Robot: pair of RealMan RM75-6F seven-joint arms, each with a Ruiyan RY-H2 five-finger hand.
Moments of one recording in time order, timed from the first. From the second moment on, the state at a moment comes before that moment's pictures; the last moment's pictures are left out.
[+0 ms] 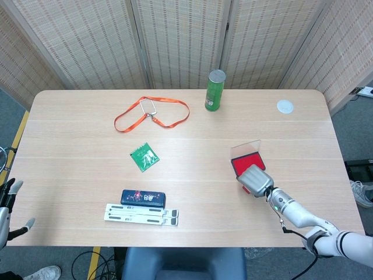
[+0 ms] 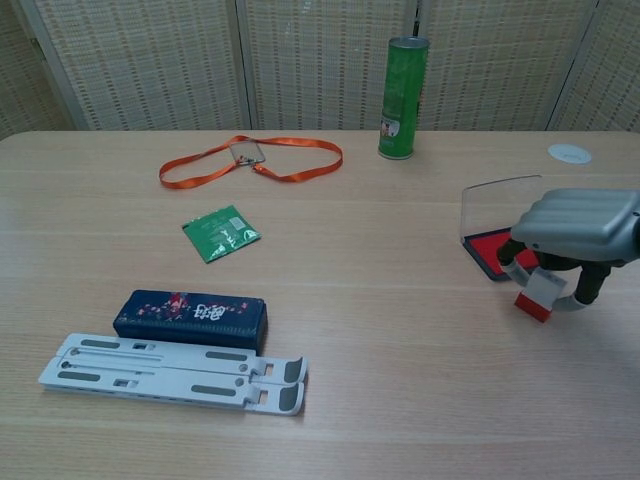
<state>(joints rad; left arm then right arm) -0.01 -1.09 -0.04 -1.66 1.46 1.54 0.10 0.73 -1.36 -0.06 -1.33 -1.44 0.76 -0.34</state>
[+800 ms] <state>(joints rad) -0.01 -1.09 -0.04 -1.65 1.45 1.53 0.09 0.75 -1.28 -0.06 -1.42 -1.35 0.65 -0.37</state>
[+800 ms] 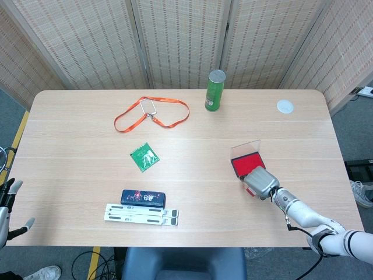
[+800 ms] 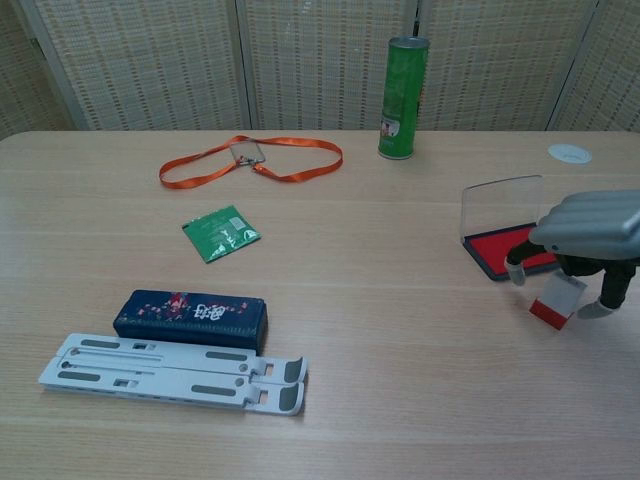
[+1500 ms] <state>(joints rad) -0.01 -1.10 -0.04 -1.65 1.46 1.53 0.11 0.68 -1.02 -0.06 -1.76 -1.40 0.88 -0.39</state>
